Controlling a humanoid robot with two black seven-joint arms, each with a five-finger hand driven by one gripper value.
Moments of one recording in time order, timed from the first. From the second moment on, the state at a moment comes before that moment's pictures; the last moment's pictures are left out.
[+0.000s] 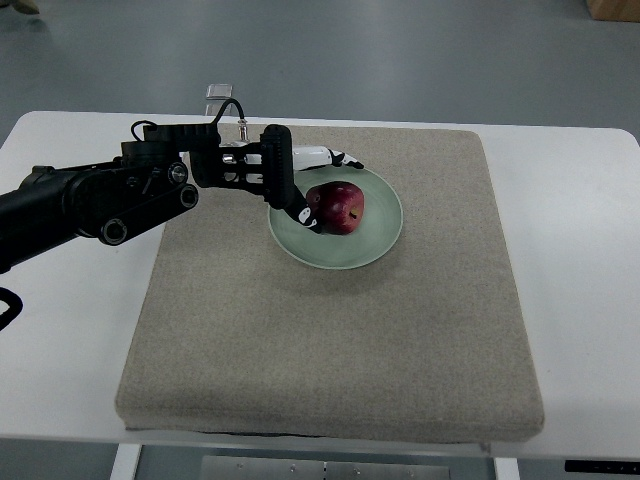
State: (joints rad) left arm -1.19 0.38 -0.17 -0.73 0.97 -0.11 -0.22; right arm -0.02 0.00 -0.02 0.11 0.01 0.16 -0.04
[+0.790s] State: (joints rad) left arm -1.19 0.34 -0.29 -0.59 0.38 -0.09 -0.21; right arm -0.02 0.00 -0.02 0.12 0.01 0.16 -0.04
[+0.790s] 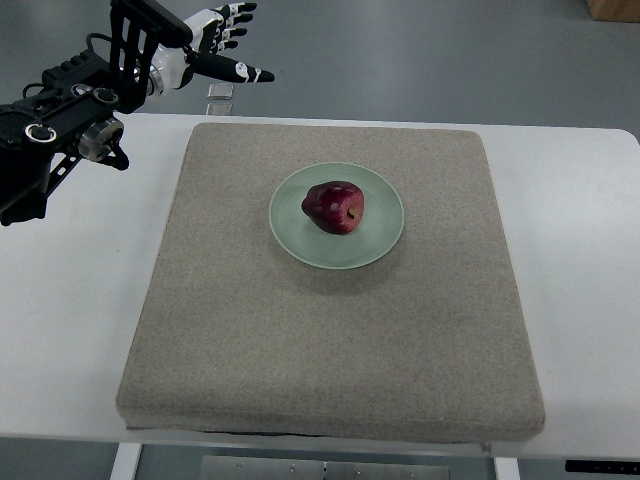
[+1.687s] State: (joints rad) left arm -1.19 0.15 -0.32 -0.25 -0.55 -0.17 -0.20; right arm -0.02 0.00 -0.02 0.12 0.01 0.16 -0.04
